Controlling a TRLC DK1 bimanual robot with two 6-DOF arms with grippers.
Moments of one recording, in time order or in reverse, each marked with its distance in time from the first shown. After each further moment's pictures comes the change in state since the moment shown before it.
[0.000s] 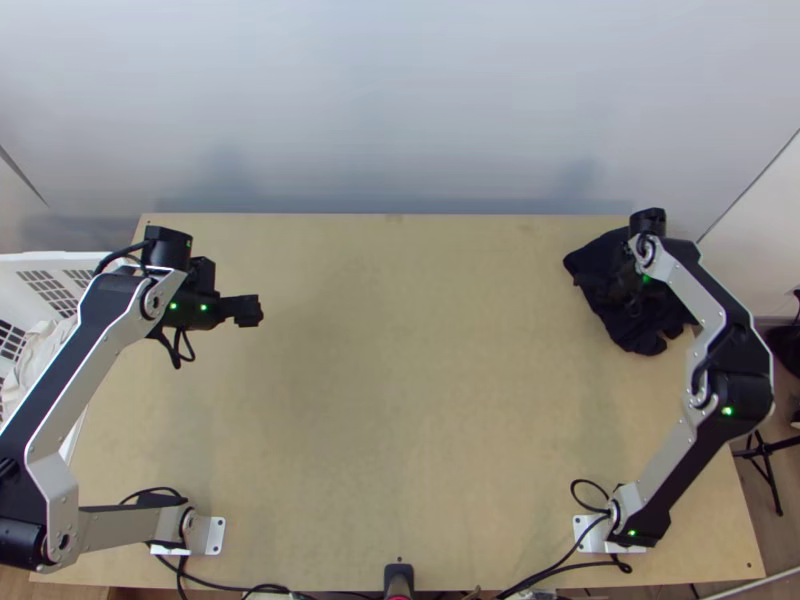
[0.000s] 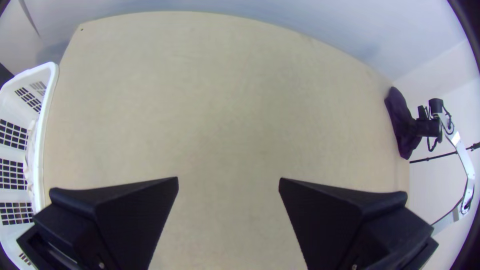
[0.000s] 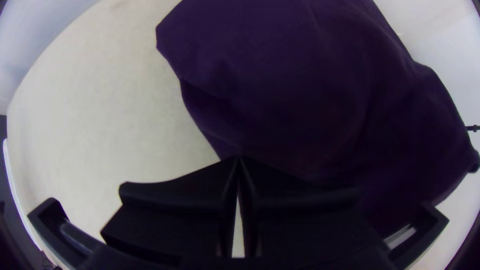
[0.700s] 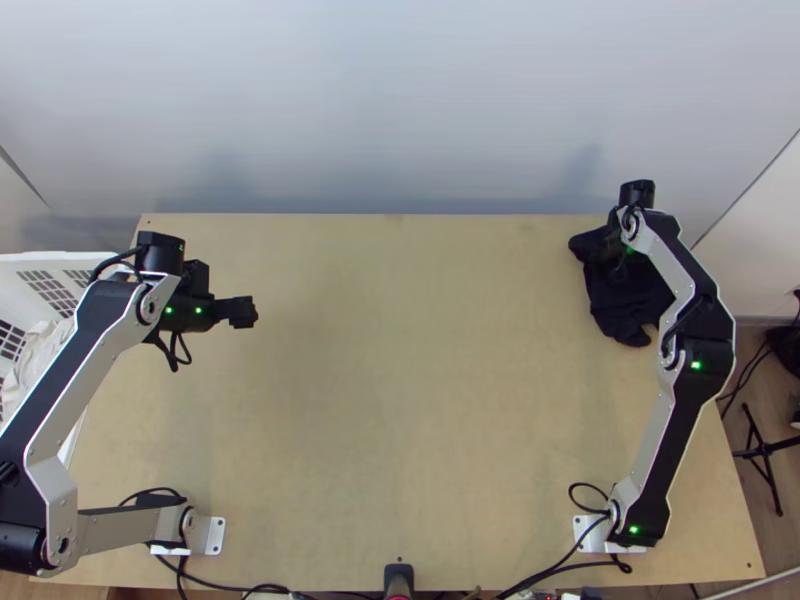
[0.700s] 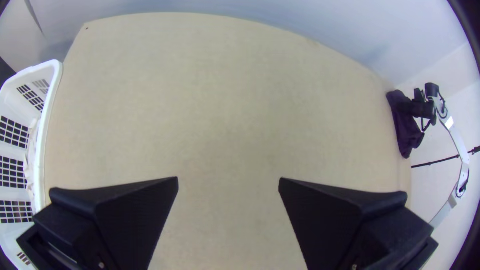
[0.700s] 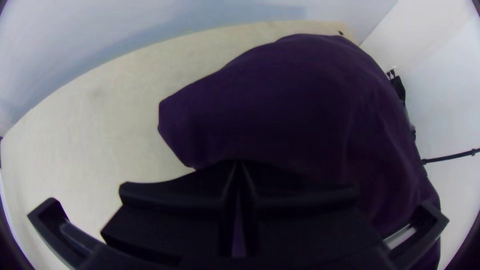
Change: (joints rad) left arm 0.032 -0.012 -0.045 0.049 0.000 0.012; right arm 0.010 0.290 0.389 0.098 0.056 0.019
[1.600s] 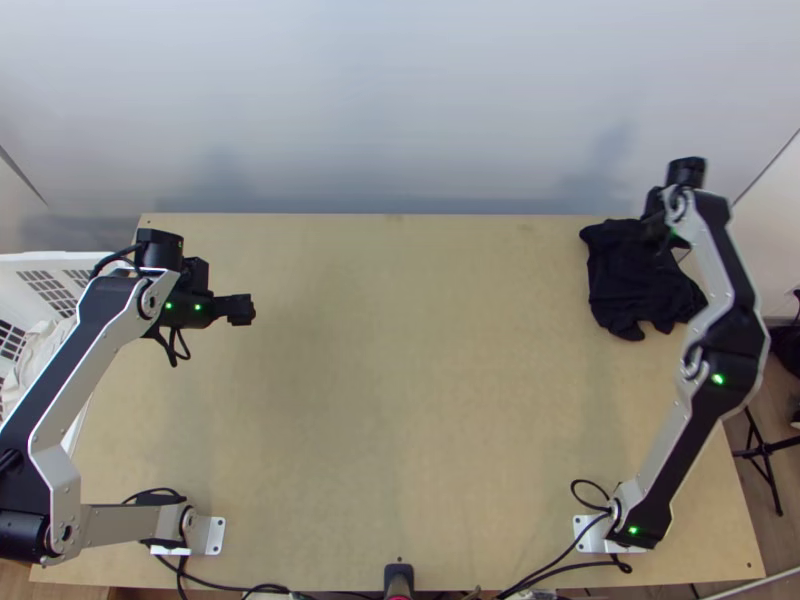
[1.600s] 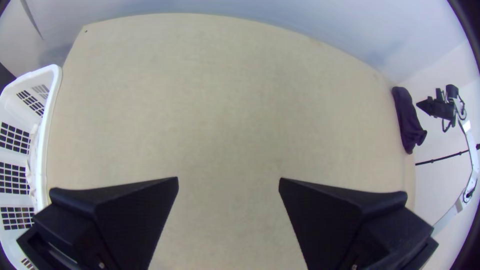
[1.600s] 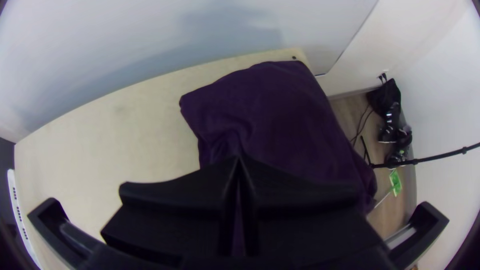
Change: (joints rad) left arm 0.021 0.035 0.009 0.018 0.000 0.041; right arm -0.089 -0.134 0.083 -0.185 -0.064 -0.058
